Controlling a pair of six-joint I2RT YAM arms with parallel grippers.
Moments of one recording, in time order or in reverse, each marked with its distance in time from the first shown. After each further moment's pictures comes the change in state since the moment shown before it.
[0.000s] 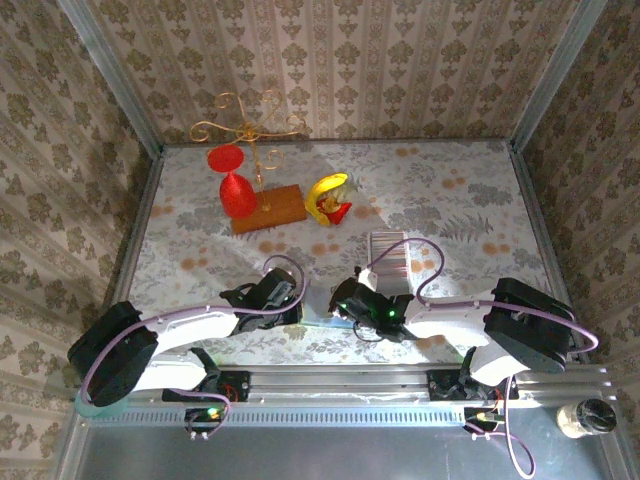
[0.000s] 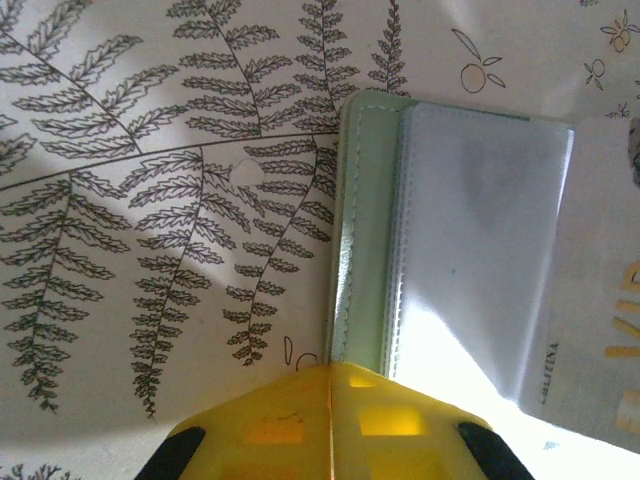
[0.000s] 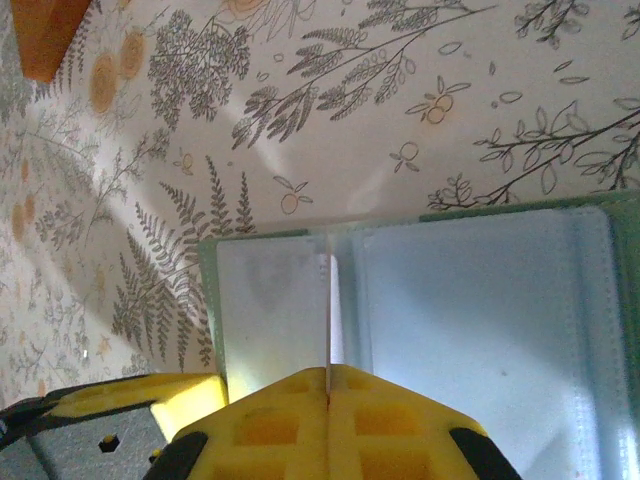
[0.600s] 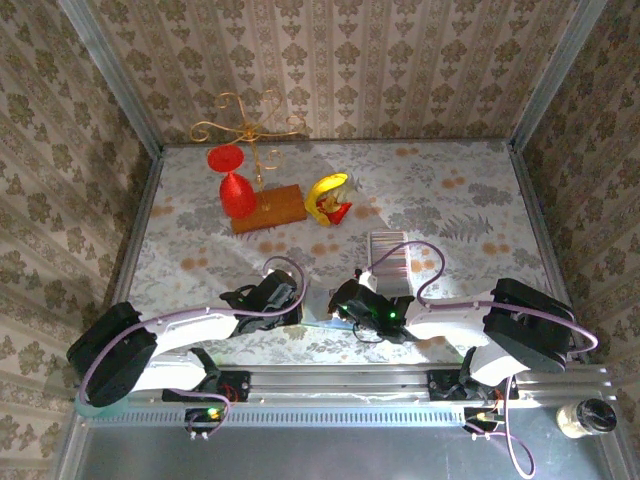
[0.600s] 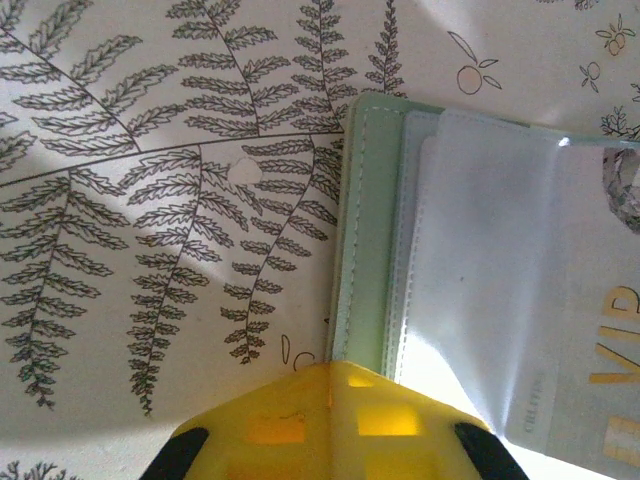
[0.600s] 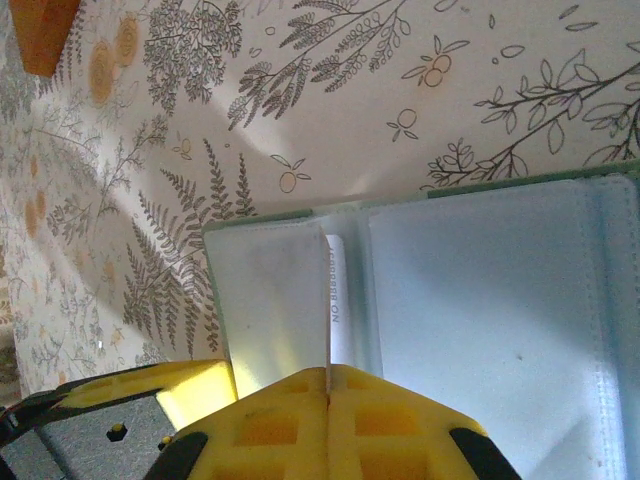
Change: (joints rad) left arm -0.016 -0.007 -0.008 0.011 -0.023 -0.013; right arm 0.005 0.000 -0.017 0.022 -0.031 0.052
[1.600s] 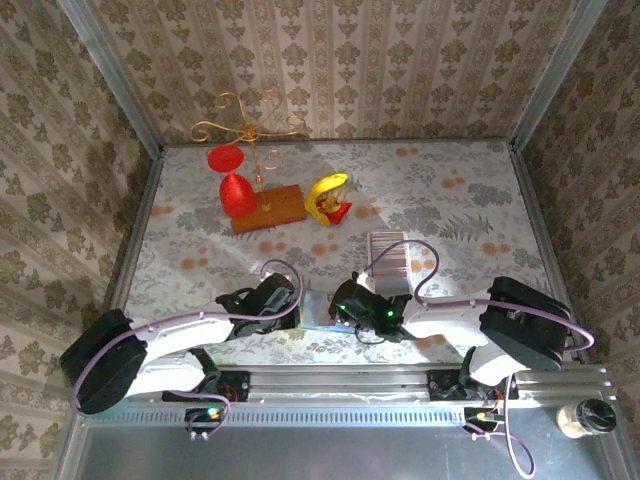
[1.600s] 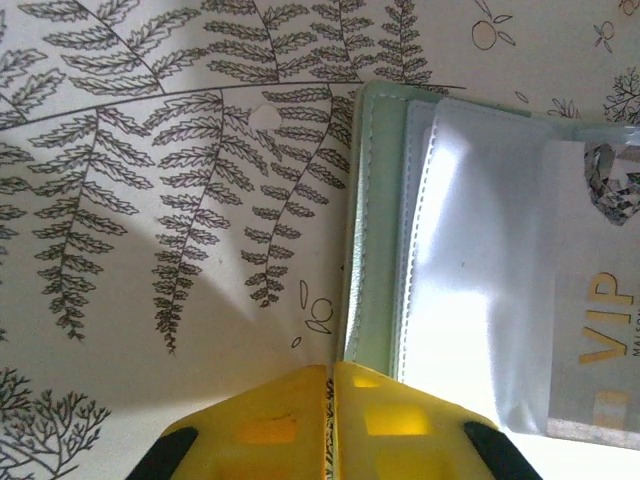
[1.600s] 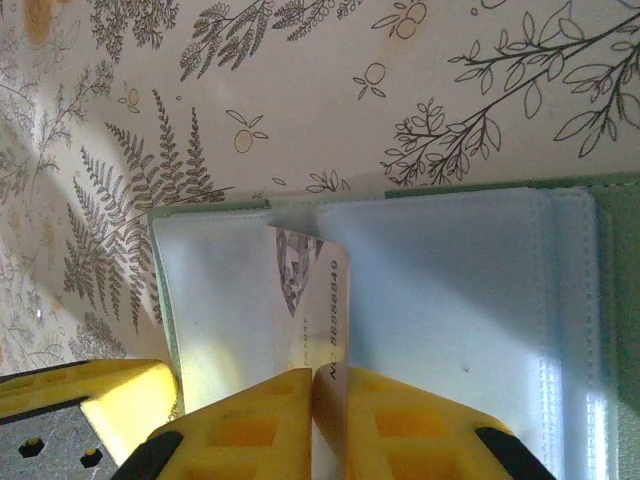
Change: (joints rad) left arm -0.014 -0.063 -0.014 -0.068 -0.002 -0.010; right arm -0.008 0.020 0.021 -0.077 -0.051 -0.073
